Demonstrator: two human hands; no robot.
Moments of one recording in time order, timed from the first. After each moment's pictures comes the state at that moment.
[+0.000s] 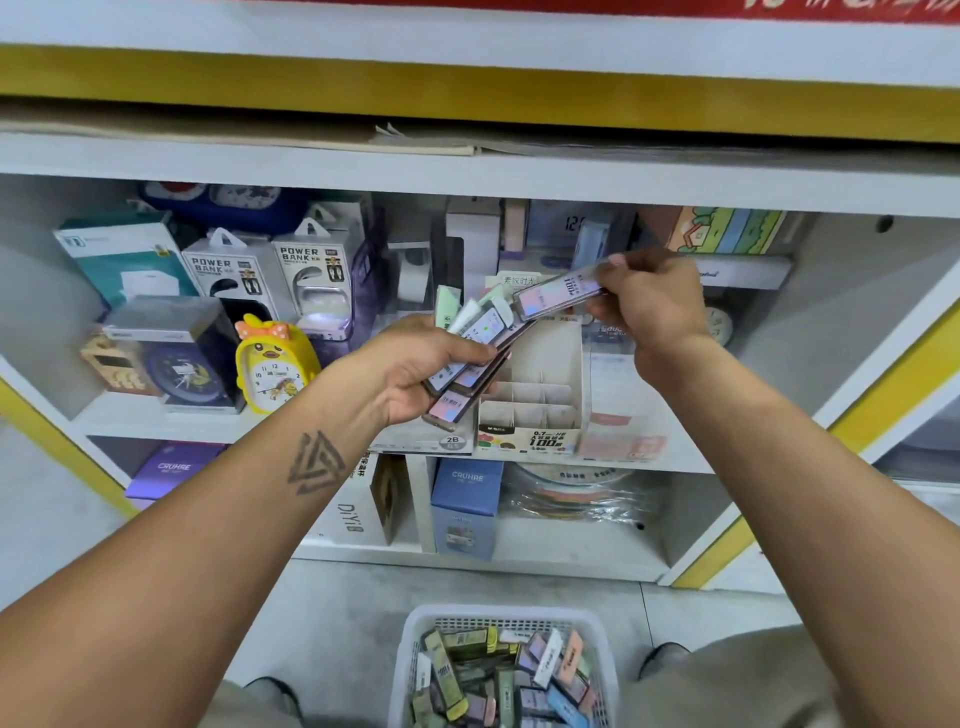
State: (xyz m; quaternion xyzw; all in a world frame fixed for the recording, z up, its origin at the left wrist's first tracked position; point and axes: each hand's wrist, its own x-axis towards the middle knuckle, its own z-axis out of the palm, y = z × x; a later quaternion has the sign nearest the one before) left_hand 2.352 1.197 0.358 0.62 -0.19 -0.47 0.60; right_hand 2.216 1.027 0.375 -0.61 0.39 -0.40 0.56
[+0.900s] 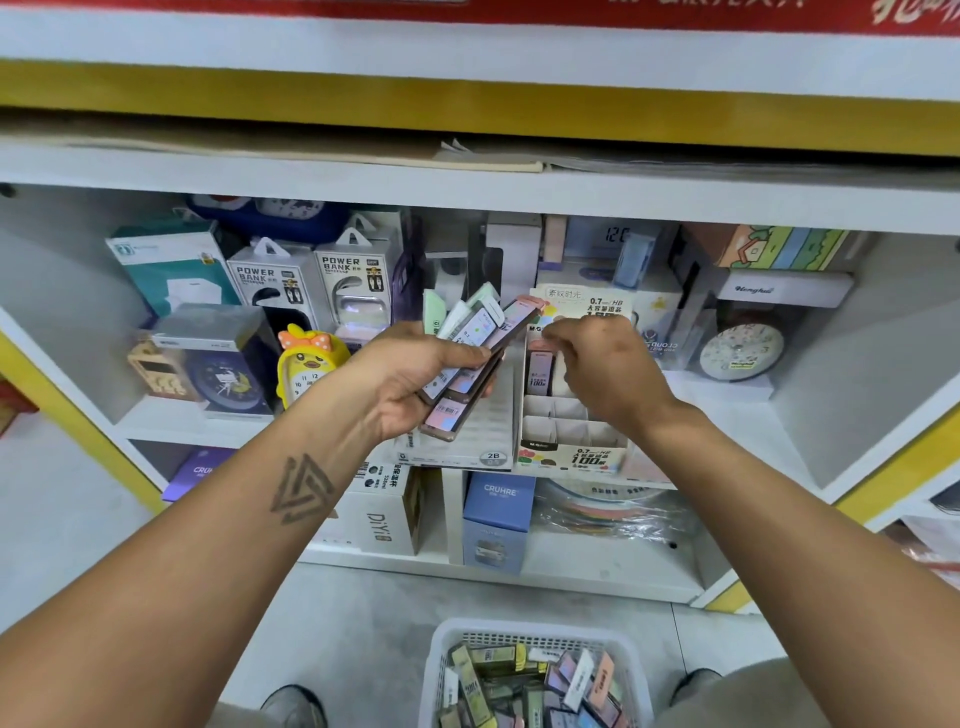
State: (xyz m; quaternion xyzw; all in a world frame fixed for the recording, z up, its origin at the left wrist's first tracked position) left_hand 2.381 1.227 0.365 0.61 -0.16 -0.45 0.64; right_hand 2.254 1.055 0.327 -0.94 0.21 -0.26 0.08
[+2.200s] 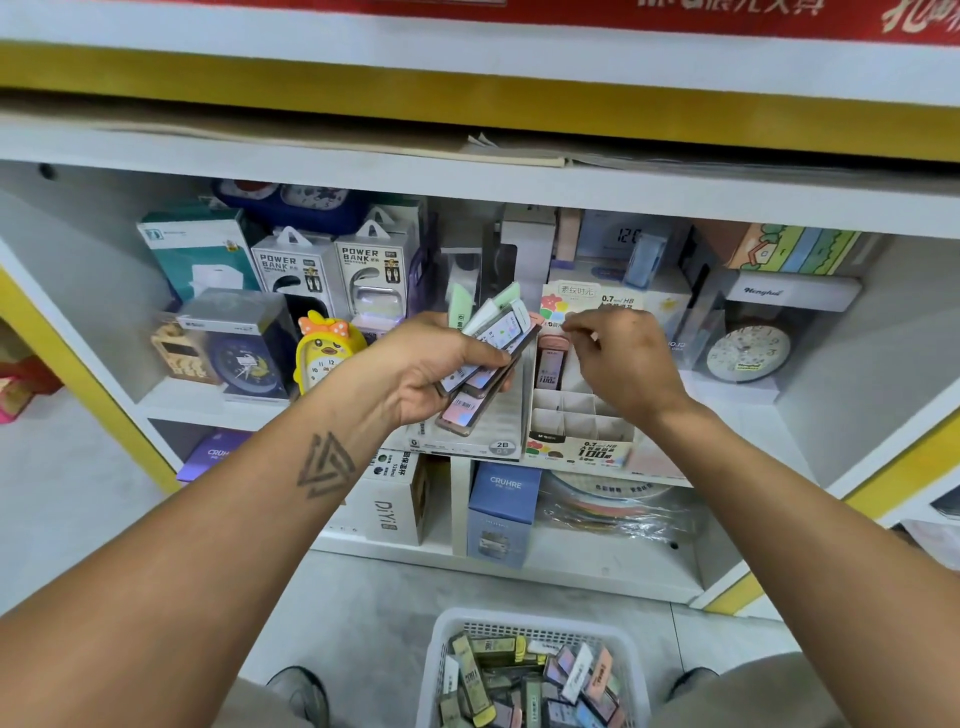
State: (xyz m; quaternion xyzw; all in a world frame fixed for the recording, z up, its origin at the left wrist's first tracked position) left_hand 2.374 1.231 0.368 0.61 -0.17 -0.45 0.63; right_hand 2.249 1.061 0.332 -0.91 0.24 -0.30 0.15
